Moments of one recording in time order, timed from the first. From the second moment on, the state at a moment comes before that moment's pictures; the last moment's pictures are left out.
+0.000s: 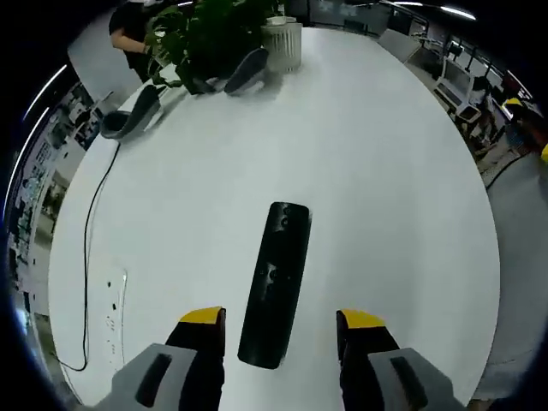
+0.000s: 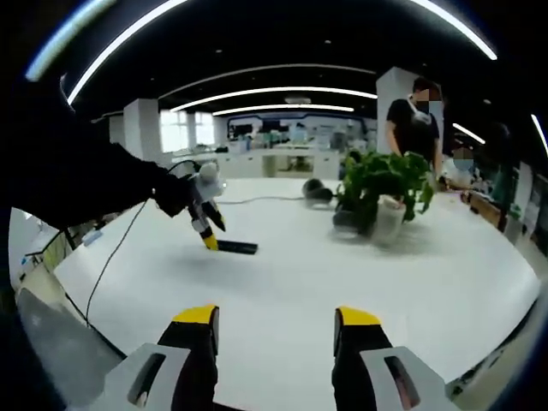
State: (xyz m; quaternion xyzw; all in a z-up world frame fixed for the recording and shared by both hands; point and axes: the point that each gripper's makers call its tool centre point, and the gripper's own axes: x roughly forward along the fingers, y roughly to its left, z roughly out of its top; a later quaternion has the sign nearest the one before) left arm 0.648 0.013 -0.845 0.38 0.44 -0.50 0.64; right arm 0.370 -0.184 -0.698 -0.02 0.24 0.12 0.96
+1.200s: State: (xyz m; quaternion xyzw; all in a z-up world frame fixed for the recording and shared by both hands) left arm 0.645 0.025 -0.864 0.43 0.47 -0.51 0.58; right arm 0.369 -0.184 -0.700 -0.01 0.25 0.12 0.96
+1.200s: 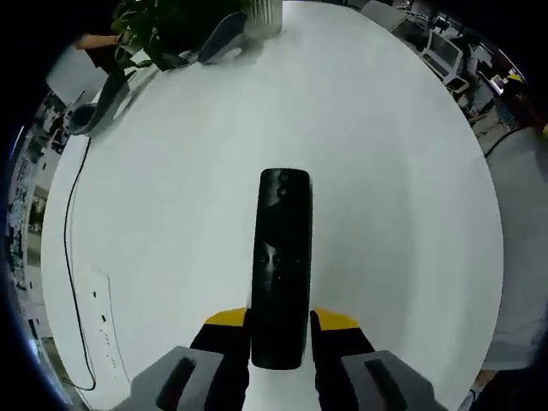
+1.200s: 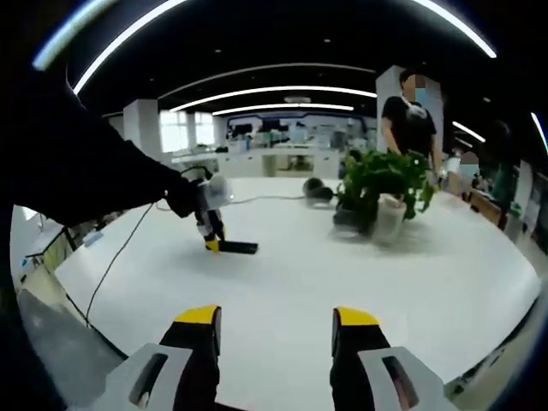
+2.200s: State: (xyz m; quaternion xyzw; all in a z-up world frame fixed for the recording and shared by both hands) left arm 0.614 0.023 -0.868 0.43 0.48 -0.49 0.59; right arm 0.370 -0.182 -0.690 -0.01 0.22 0.12 0.97
